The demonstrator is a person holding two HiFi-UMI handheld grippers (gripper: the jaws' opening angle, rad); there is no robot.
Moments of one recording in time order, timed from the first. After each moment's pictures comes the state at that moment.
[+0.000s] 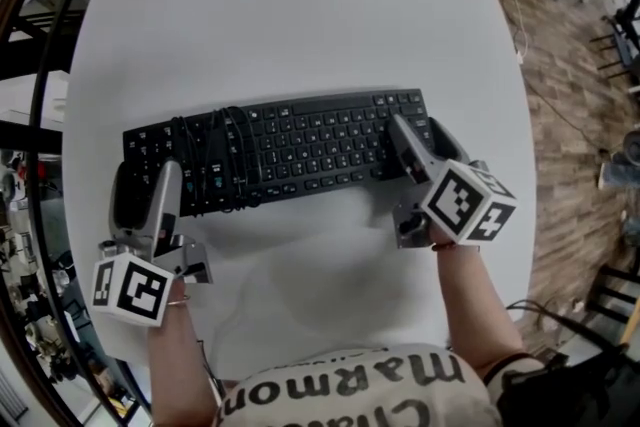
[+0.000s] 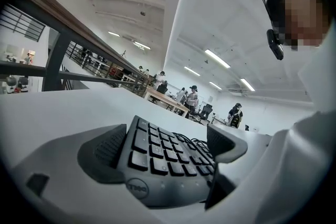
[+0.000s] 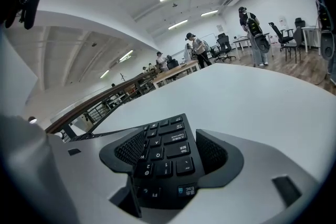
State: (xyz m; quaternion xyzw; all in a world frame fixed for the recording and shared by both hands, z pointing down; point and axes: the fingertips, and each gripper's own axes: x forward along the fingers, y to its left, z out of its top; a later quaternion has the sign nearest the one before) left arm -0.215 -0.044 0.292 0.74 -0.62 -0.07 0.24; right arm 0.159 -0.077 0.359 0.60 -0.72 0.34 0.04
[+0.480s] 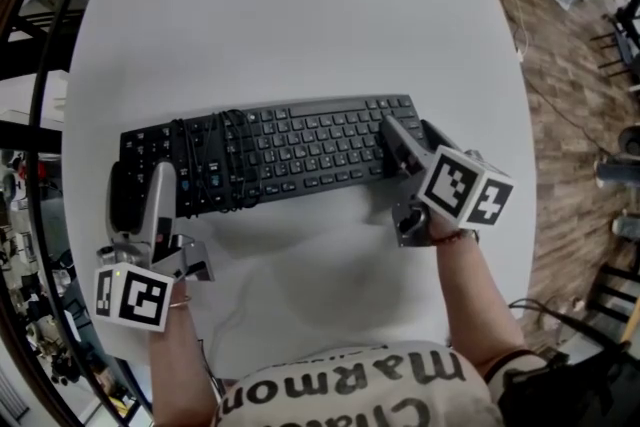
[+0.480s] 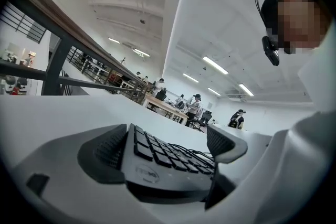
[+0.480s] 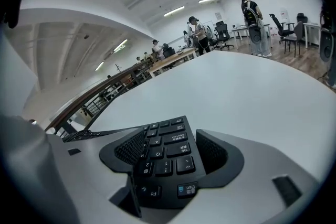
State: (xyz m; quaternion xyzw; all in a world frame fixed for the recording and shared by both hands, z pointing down) left arm -0.212 -0.043 0.273 0.75 -0.62 -0.10 0.21; right arm 0.156 -0.080 0.376 0.59 -0.70 0.39 0.08
